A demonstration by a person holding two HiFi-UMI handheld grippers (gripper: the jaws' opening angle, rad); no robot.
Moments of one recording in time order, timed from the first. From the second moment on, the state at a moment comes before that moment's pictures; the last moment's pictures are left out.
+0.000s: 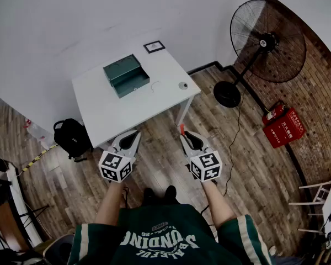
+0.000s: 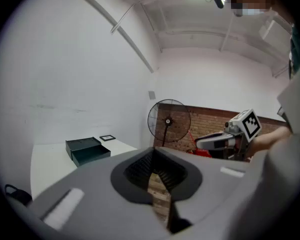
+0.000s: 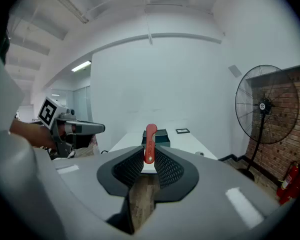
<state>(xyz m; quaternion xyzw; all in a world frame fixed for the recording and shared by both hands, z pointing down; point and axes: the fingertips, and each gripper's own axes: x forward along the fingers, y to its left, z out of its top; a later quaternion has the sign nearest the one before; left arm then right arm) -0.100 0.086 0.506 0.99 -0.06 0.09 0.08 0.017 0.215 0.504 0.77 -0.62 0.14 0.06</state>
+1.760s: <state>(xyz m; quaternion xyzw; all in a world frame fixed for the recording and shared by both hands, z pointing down) -0.001 0.026 0.530 0.98 -0.13 0.11 0.10 0.100 0.137 0.540 0.69 -0.70 0.17 0.07</state>
